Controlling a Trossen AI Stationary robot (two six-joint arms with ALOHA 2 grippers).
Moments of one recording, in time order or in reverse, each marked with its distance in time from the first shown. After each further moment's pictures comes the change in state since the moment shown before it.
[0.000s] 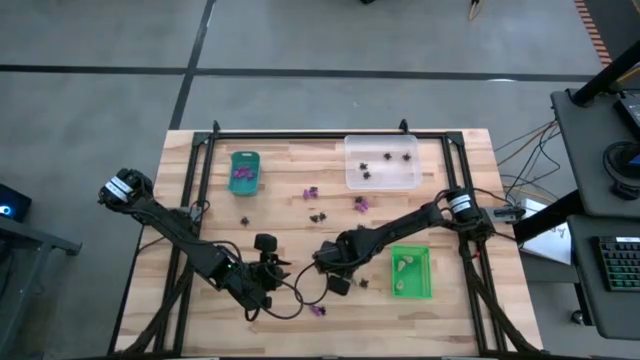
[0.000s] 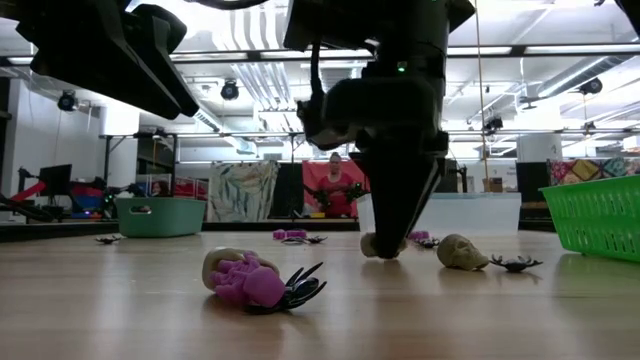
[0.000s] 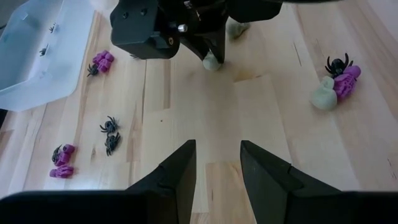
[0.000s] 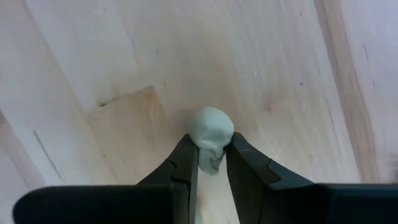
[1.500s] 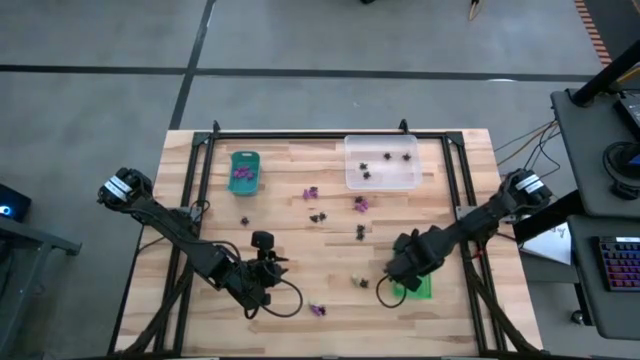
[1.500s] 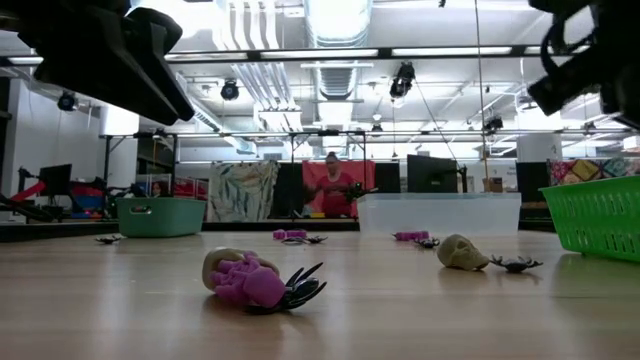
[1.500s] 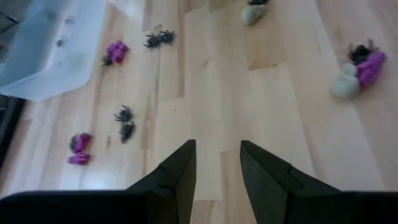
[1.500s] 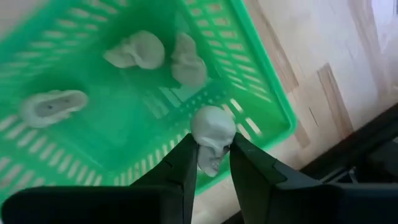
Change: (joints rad) left arm 0.000 -0.009 0.000 -0.063 -0.042 -0.027; right arm 0.231 -0.525 -0.532 -0.382 -0.053 0.503
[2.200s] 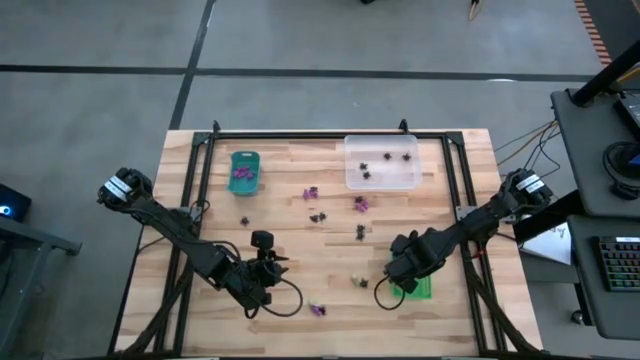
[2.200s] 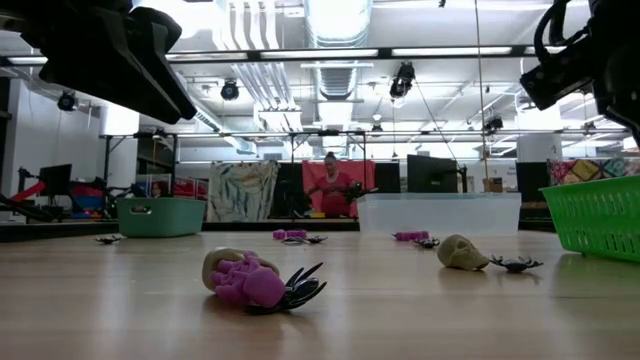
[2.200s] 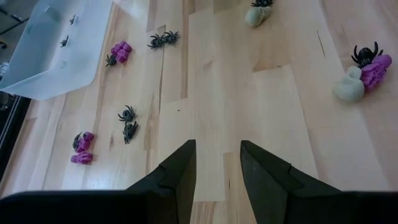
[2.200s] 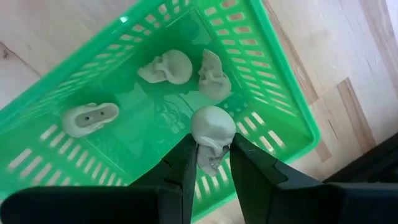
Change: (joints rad) left arm 0.000 0.000 0.000 0.000 -0.009 -0.008; right arm 0.005 -0.004 0.018 0.056 0.028 0.018
